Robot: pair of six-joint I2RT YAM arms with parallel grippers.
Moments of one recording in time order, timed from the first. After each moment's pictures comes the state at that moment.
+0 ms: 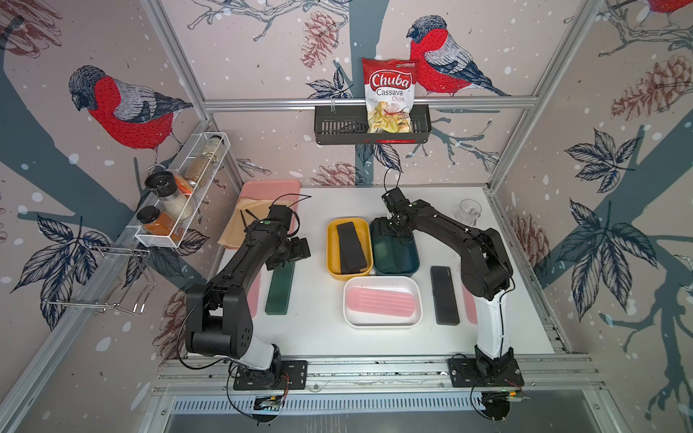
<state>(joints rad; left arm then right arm) -0.09 1.53 1.16 -0.95 0.05 -0.40 0.58 2.09 1.71 -0.72 -0.01 0.40</state>
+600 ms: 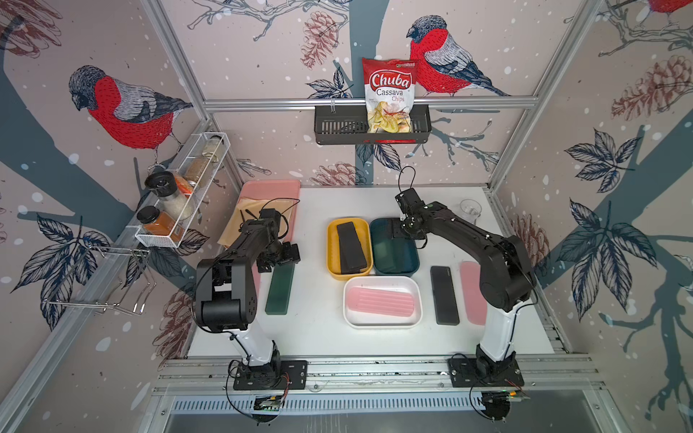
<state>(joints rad) 0.05 1.72 1.19 -0.93 0.07 -0.24 0.54 1.92 1.53 -0.71 0.02 0.39</state>
